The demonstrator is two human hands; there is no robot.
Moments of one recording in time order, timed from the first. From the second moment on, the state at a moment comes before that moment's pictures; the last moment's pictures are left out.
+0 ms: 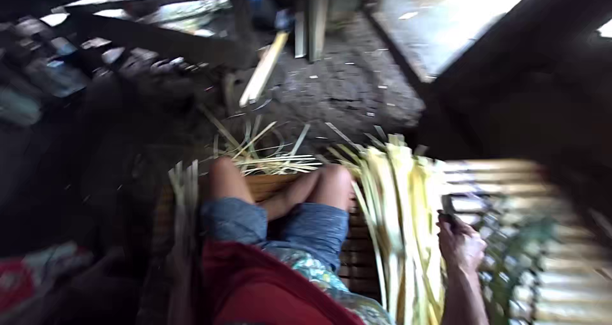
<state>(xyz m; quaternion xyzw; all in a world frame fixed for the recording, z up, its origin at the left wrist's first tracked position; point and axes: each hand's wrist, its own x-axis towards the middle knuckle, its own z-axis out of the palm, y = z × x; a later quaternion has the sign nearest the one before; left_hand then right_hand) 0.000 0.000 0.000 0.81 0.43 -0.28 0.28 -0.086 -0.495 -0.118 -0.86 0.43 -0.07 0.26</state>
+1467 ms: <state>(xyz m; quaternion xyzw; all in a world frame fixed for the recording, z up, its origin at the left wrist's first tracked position) 0.274 0.180 -0.045 0.79 0.22 -0.12 0.55 0.086 -0.302 -0.116 -0.91 0.17 0.09 0.37</state>
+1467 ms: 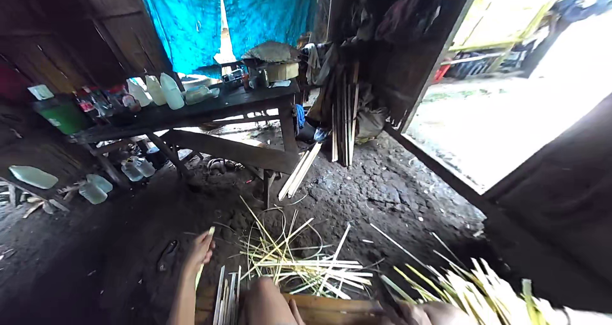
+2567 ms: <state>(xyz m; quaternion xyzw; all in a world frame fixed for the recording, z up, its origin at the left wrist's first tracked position) 0.159 -0.049 0.121 0.78 -0.24 -0.40 0.41 0.073 -0.247 -0.002 -0.12 -0.16 0.38 0.90</state>
